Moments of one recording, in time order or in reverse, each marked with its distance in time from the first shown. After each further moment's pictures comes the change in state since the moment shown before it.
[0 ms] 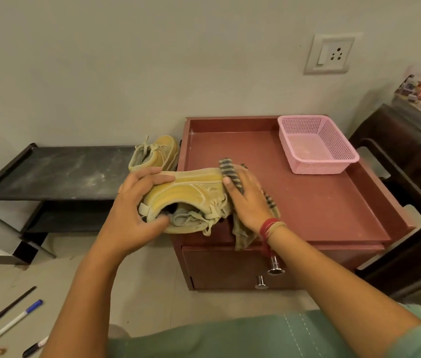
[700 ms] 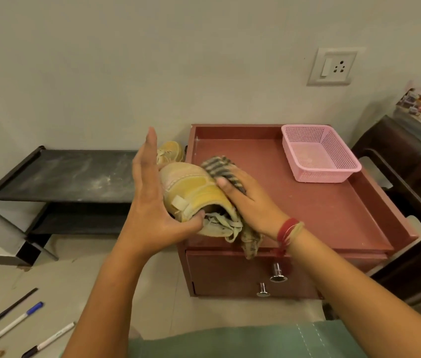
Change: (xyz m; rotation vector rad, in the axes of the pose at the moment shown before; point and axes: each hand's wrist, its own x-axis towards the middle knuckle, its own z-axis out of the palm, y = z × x) left_hand 0.005 0.037 0.012 -0.020 0.154 0.151; right_hand -0.007 -0.062 -0.027 0.197 -0.189 -0.212
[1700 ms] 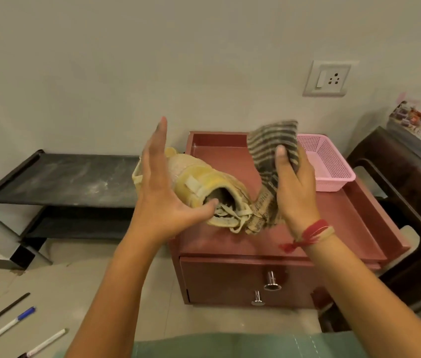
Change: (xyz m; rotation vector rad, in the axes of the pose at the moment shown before) left_hand 0.024 0.023 0.013 0.029 0.067 -0.050; right_hand -0.002 -0.026 -0.047 0.248 0.593 0.077
